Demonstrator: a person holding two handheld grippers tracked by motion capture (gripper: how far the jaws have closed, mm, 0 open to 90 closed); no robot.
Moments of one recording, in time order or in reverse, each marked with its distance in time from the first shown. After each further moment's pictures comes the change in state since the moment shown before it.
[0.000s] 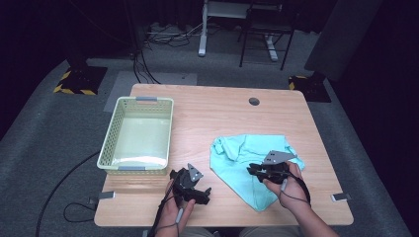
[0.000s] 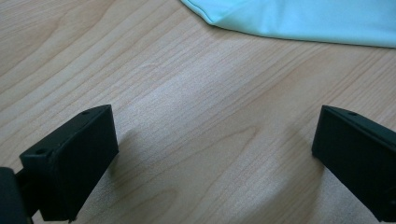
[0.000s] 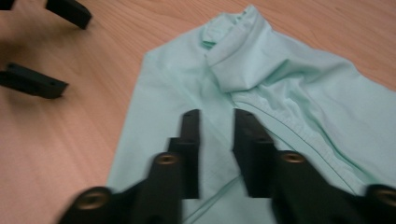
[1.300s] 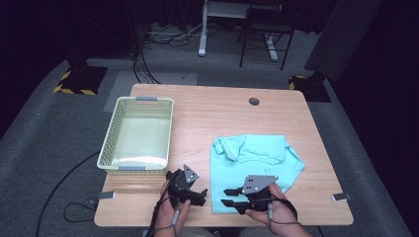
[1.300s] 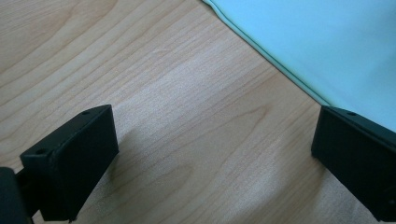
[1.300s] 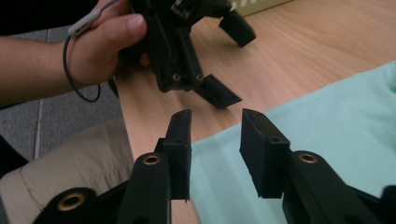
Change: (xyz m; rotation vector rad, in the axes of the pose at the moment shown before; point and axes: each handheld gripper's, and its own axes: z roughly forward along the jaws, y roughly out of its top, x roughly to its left) left arm 0.007 -0.008 -0.007 -0.002 -0.004 0.002; right arm 0.089 0.008 -0.004 -0.068 0.321 -0.133
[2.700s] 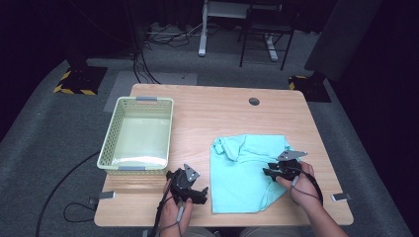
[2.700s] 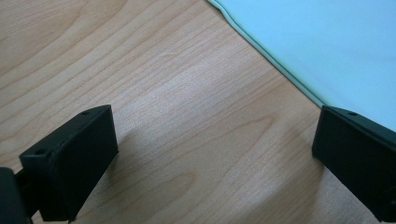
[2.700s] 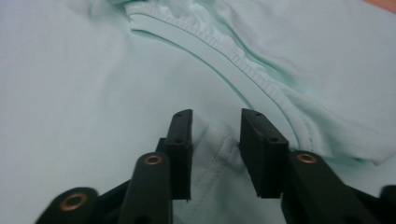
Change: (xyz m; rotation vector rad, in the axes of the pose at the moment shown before) left arm -0.002 0.003 0.003 0.002 0.035 -0.030; right arm -0.127 -0.071 -0.043 0.178 -0.417 0.263
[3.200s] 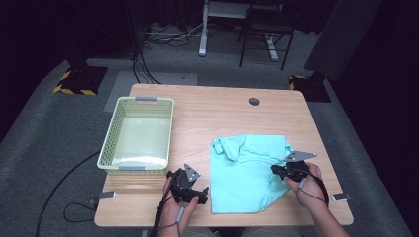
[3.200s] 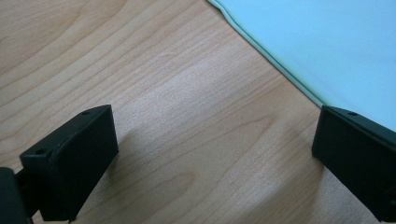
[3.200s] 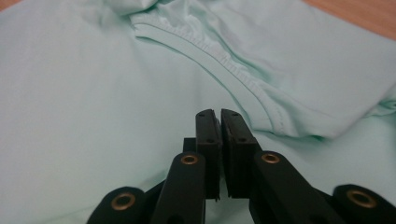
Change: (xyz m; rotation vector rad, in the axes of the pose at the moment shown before) left arm 0.000 -0.001 0.000 0.000 -0.001 -0.001; right arm -0.001 -0.003 -0.028 -0.030 -0.020 0.002
